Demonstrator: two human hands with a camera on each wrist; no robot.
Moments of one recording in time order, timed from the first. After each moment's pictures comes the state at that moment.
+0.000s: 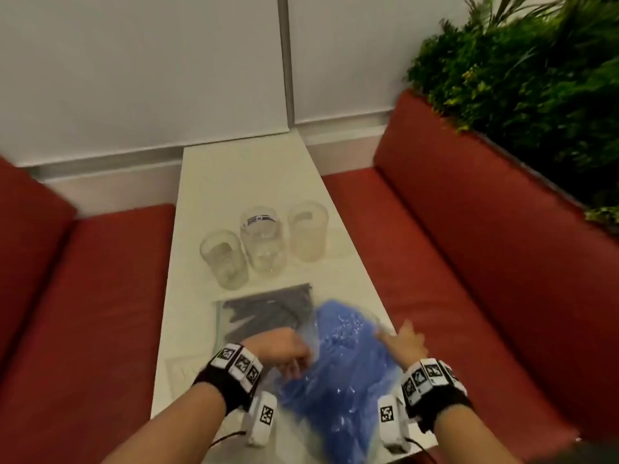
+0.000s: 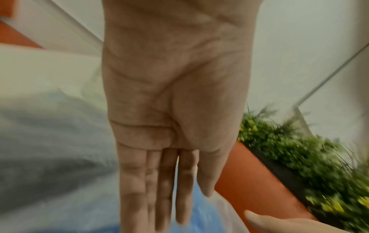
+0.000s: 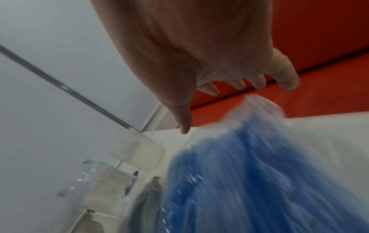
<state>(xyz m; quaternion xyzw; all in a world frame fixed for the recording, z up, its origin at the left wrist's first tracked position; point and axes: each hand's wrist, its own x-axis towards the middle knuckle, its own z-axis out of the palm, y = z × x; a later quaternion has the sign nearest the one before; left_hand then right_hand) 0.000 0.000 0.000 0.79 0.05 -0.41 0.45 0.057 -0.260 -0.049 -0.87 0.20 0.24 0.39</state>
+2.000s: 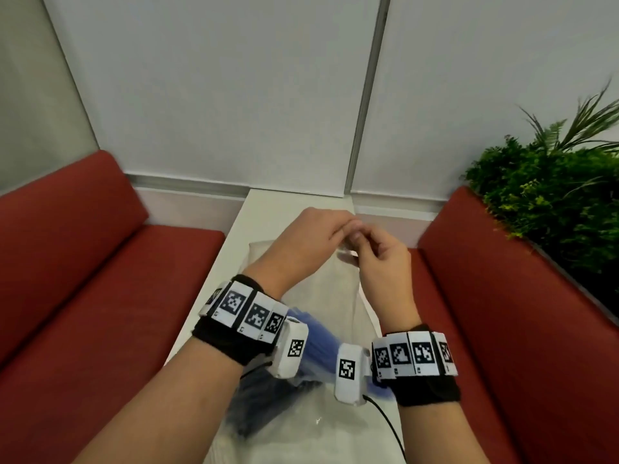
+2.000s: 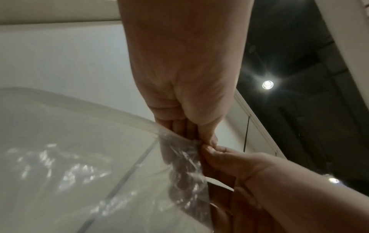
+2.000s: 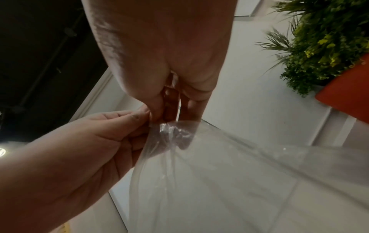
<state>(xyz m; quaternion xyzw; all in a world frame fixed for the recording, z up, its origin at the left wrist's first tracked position) 0.060 -0.003 0.252 0.92 -0.07 0.24 0.29 0.116 -0.134 0.198 -0.65 -0.28 -0.03 0.70</state>
